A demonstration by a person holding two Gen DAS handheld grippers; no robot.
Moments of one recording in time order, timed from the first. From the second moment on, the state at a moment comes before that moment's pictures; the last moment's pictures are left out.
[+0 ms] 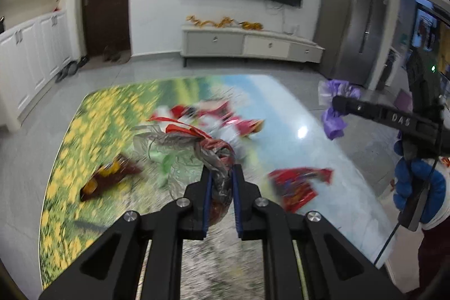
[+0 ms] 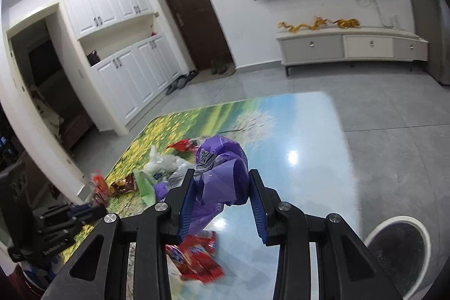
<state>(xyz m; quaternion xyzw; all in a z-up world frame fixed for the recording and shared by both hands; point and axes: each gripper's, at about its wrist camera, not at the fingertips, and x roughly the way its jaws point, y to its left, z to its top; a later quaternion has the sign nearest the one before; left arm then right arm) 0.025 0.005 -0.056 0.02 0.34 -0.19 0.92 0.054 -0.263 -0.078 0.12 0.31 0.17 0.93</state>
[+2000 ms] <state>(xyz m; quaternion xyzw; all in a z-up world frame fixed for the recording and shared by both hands) 0.045 -0.126 -0.026 0.06 0.34 -0.33 0.88 -0.030 -0.390 -0.061 0.10 0.31 -0.04 0.95</state>
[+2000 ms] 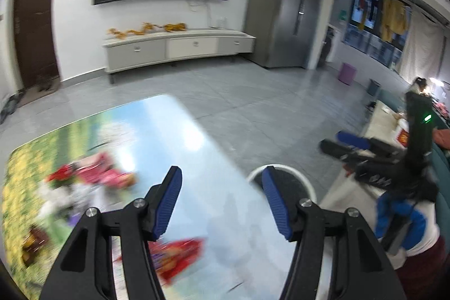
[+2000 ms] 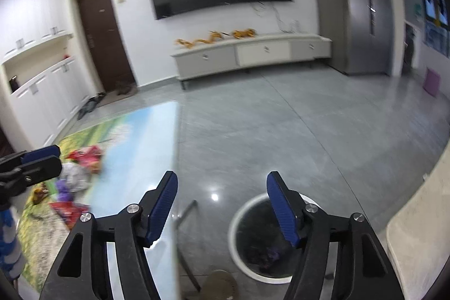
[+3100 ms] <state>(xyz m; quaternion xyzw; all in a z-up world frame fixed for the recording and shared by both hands) 0.099 0.063 -0.118 -0.04 0.40 -0.25 0.88 0.055 -0.161 -0.136 -0.04 0.43 0.20 0.88</state>
